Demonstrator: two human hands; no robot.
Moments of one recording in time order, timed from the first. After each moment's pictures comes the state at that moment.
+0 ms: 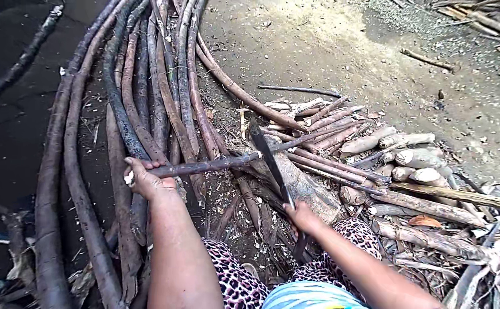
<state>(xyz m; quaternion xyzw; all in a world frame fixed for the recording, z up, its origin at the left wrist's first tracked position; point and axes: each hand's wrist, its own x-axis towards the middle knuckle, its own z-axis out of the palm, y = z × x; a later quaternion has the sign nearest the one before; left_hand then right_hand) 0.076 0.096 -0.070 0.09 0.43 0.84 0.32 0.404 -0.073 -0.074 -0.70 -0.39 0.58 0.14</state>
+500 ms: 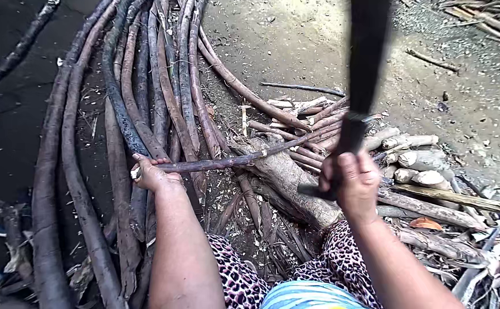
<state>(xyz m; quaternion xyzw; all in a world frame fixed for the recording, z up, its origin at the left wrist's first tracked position) 0.079 0.108 -0.083 0.02 0.50 0.82 0.29 0.421 -0.051 0.049 -0.44 -0.56 0.32 0.63</state>
